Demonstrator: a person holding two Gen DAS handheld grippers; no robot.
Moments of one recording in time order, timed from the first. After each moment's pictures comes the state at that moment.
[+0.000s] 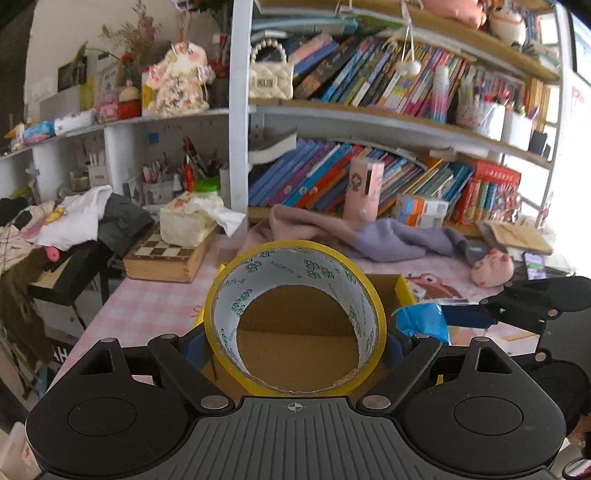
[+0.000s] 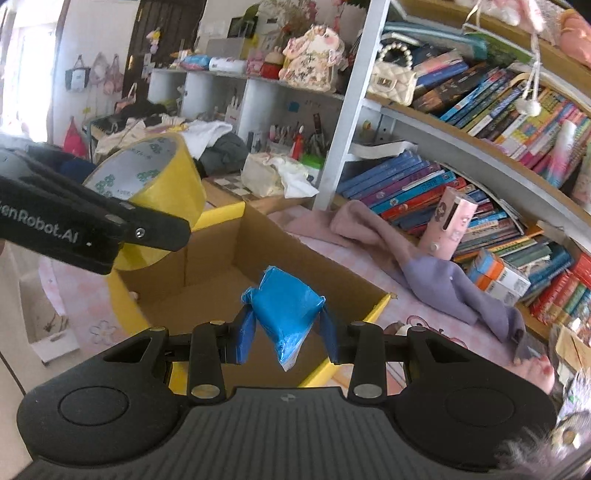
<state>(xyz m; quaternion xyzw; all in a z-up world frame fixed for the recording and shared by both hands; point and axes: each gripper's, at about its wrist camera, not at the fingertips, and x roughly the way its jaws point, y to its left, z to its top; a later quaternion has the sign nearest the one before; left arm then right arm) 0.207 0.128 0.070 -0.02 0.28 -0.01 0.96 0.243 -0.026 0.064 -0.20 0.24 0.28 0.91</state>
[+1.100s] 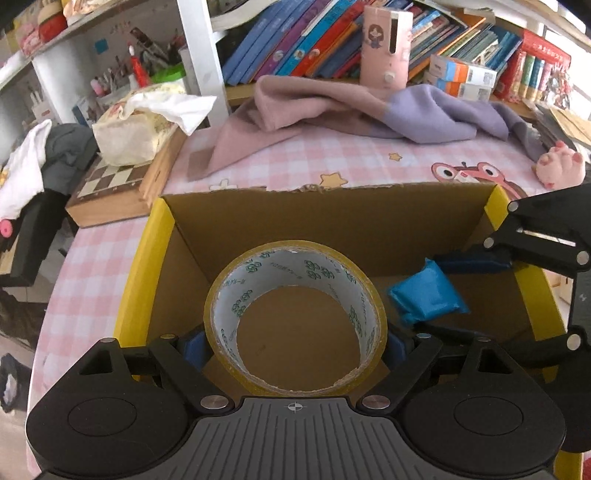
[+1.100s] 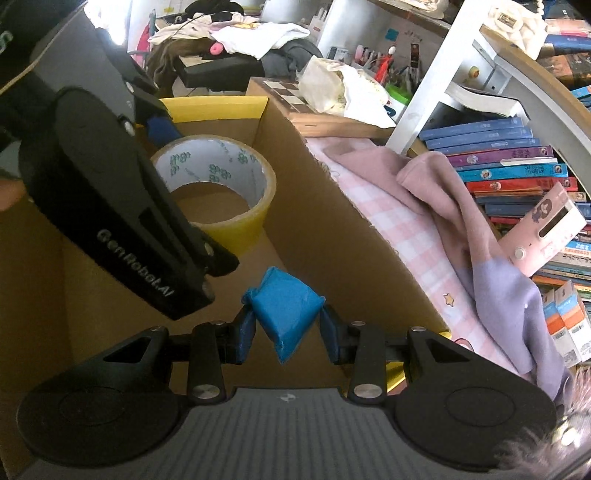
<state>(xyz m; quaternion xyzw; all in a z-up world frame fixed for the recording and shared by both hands) 0.354 0.119 -0.008 0.05 0.48 -0.01 0.88 0.368 0.006 -0.005 -0.32 0.32 0.38 0.81</state>
